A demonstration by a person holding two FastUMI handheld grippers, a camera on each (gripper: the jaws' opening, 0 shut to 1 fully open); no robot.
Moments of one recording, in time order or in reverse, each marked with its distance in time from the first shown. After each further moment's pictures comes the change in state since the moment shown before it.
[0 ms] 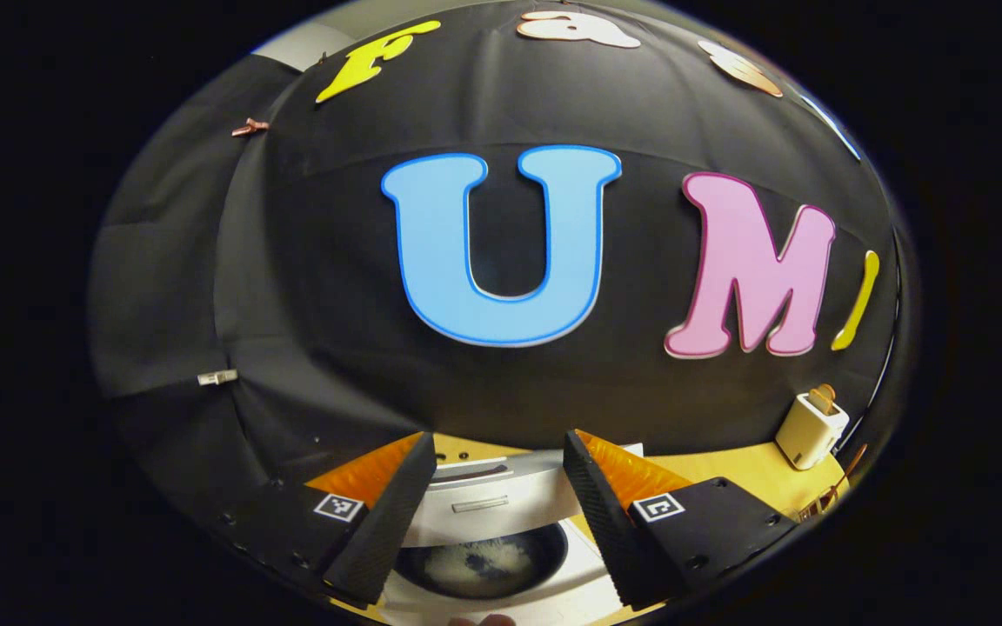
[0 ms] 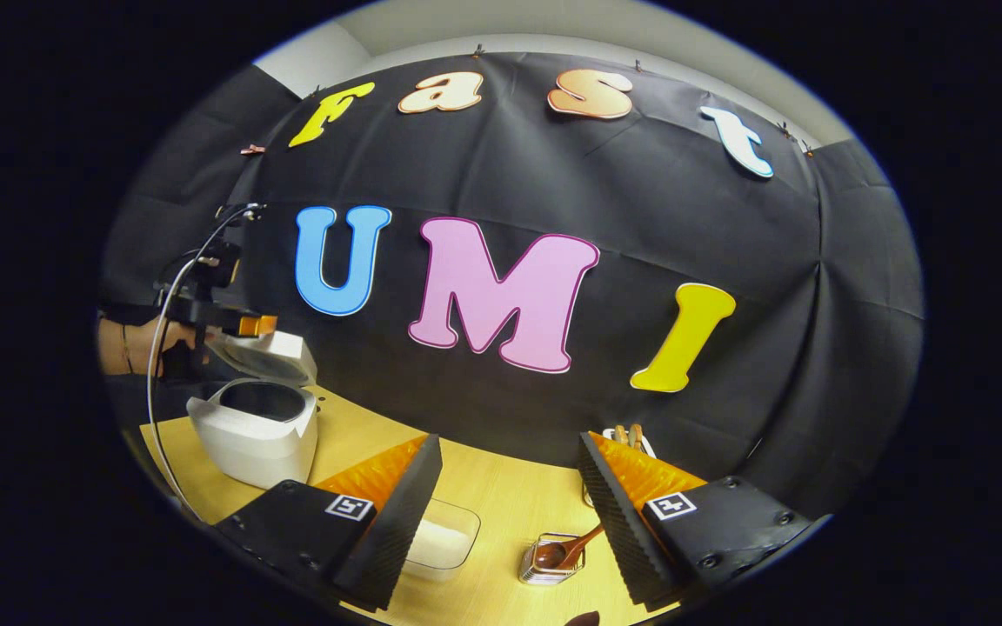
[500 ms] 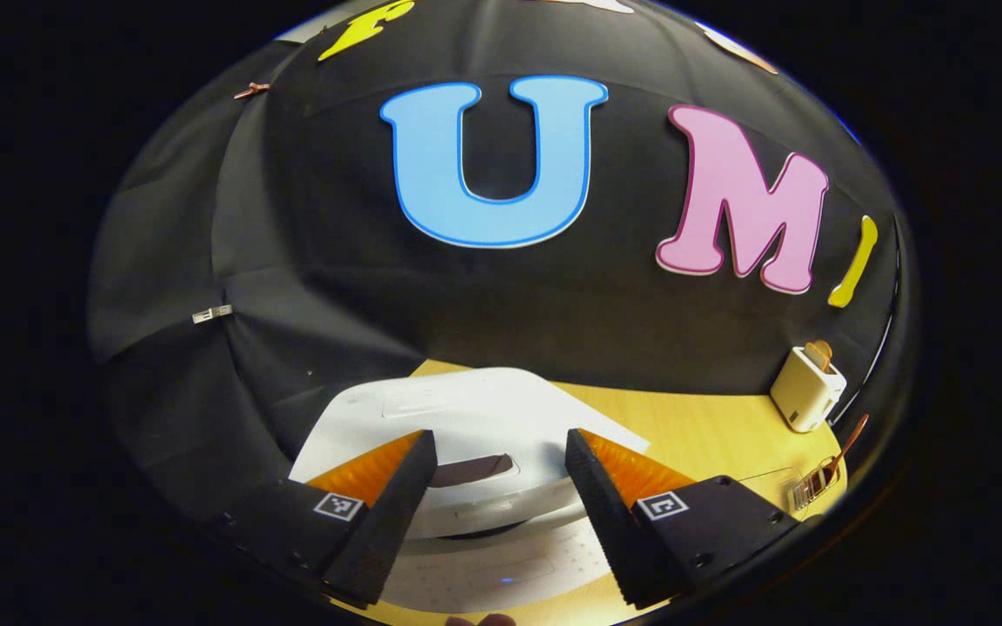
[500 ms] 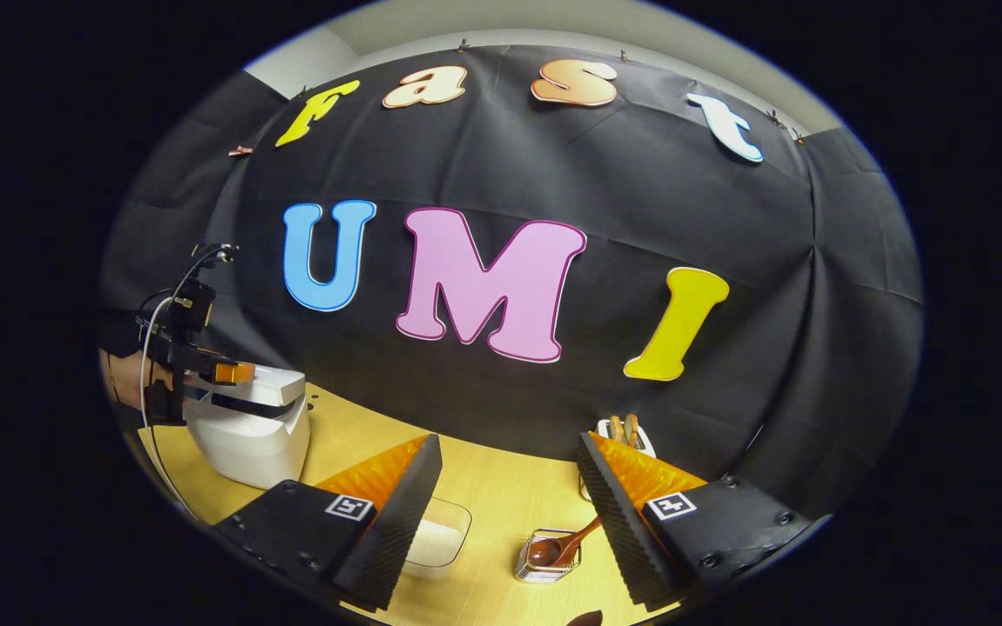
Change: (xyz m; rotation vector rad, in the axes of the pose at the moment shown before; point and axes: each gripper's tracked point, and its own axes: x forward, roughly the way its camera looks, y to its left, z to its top) left arm -0.007 -0.010 -0.087 -0.012 0.207 0.011; right arm 0.007 -0.016 -0.015 0.024 0.027 -0.016
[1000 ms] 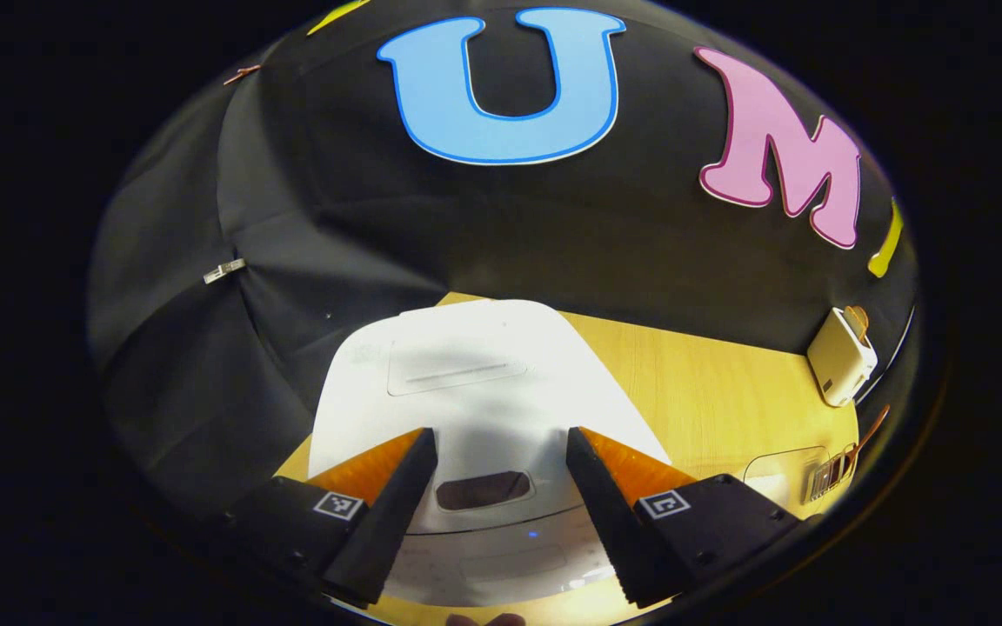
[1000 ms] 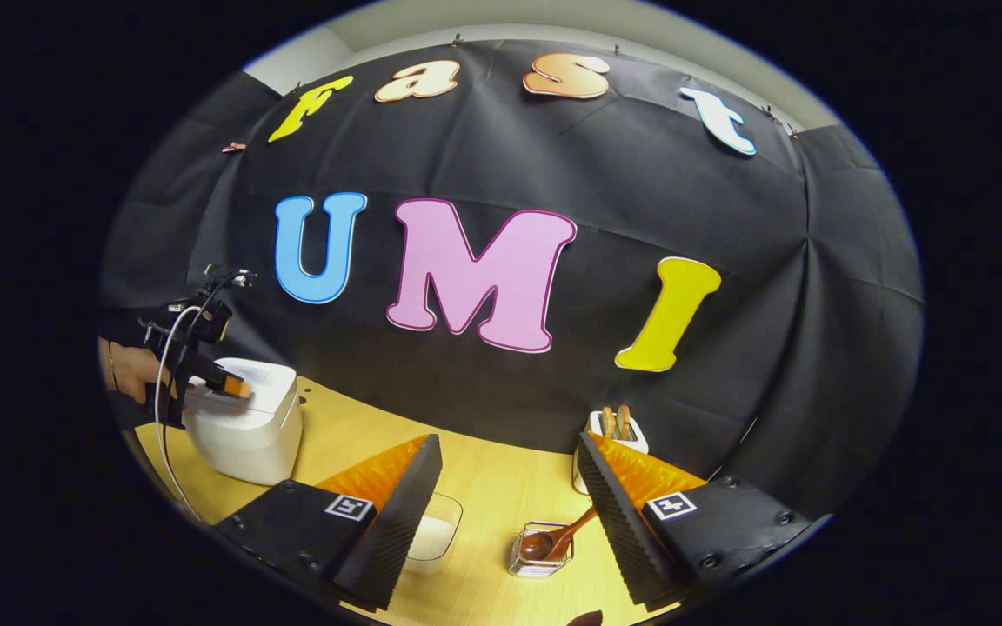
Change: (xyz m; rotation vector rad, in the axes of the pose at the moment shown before) left arm 0.022 0.002 -0.045 -0.005 0.221 0.109; right arm -0.003 -0.010 -0.010 0.001 0.026 -0.025
